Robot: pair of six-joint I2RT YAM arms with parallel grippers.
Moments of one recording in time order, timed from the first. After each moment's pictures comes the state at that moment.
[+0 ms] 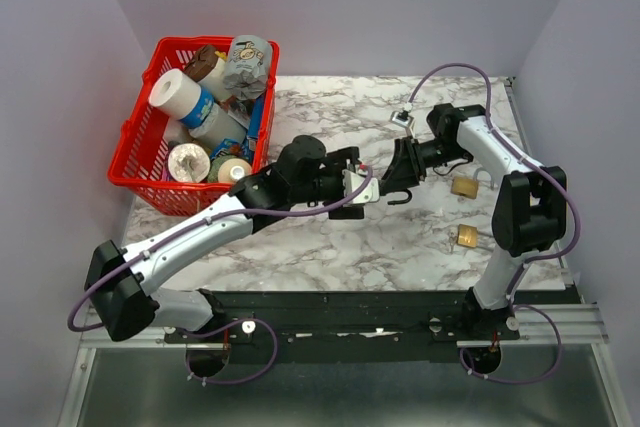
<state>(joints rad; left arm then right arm) -0.87 1.30 1.11 -0.22 0.35 0.69 0.20 1.82 1.46 -1.33 -1.38 -0.76</state>
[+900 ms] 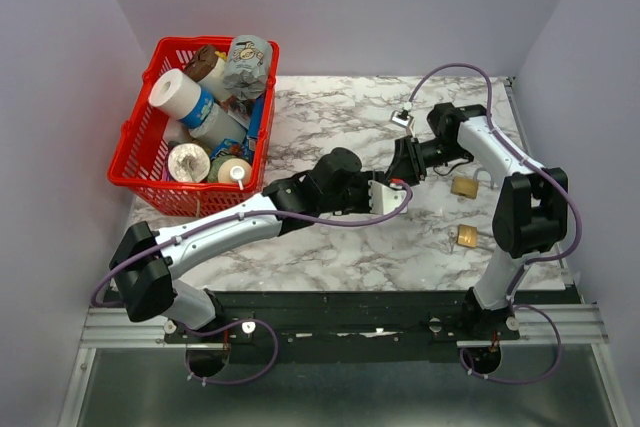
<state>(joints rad) -1.01 1.45 1.18 -0.23 0.12 0.71 0.20 1.80 1.46 -1.33 -1.39 -0.71</state>
